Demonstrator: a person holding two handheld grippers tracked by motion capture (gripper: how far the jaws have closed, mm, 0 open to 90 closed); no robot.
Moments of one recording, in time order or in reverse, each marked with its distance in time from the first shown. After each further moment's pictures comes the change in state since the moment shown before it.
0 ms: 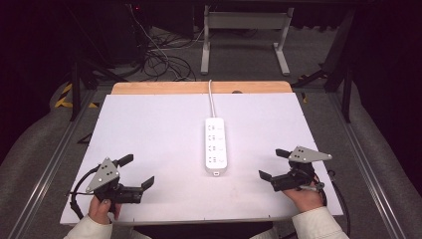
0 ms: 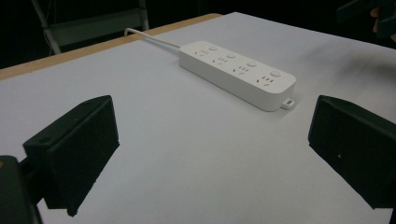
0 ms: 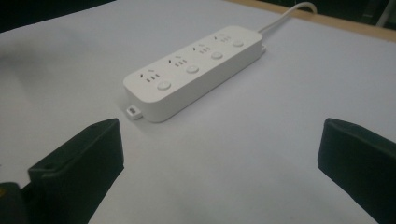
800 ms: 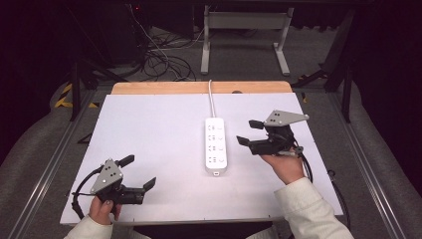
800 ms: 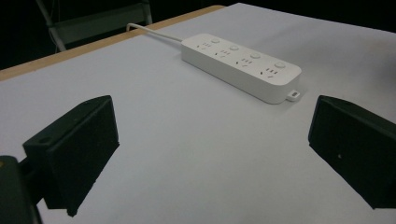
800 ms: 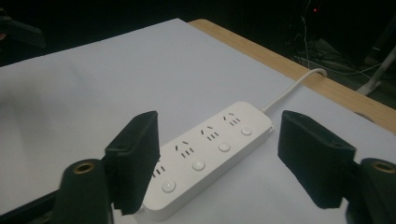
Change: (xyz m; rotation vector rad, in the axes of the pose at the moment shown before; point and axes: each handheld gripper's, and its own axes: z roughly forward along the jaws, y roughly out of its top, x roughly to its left) left arm -0.004 0.000 0.003 0.032 0.024 0.018; right arm 0.011 0.108 0.033 -0.012 0.021 -0.119
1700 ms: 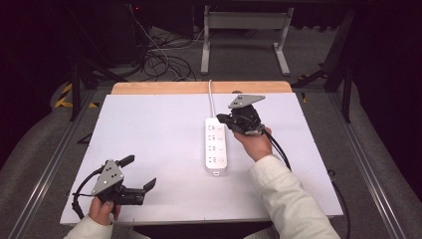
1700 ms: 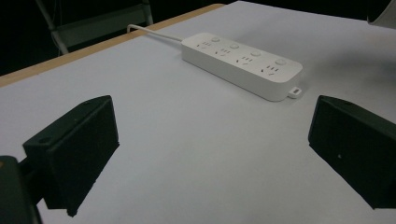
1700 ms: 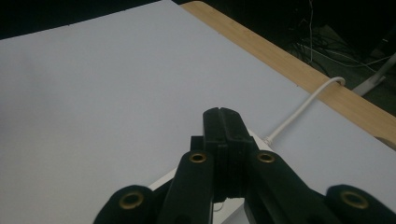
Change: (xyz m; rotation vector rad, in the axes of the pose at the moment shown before) left arm -0.002 0.000 0.000 0.009 0.009 0.036; right arm -0.008 0.037 0.094 0.099 -0.006 -0.047
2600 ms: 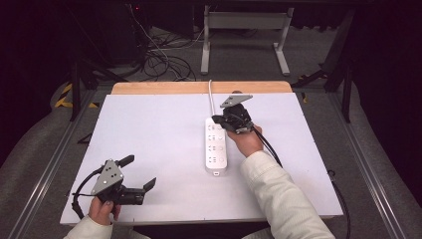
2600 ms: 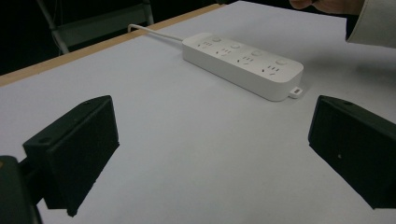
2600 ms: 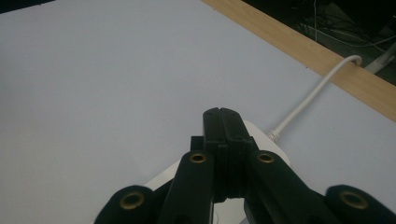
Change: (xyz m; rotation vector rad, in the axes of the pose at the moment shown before) left arm 0.001 0.000 0.000 -0.005 0.004 -0.002; right arm -0.010 -0.008 0.042 0.062 -0.001 0.028
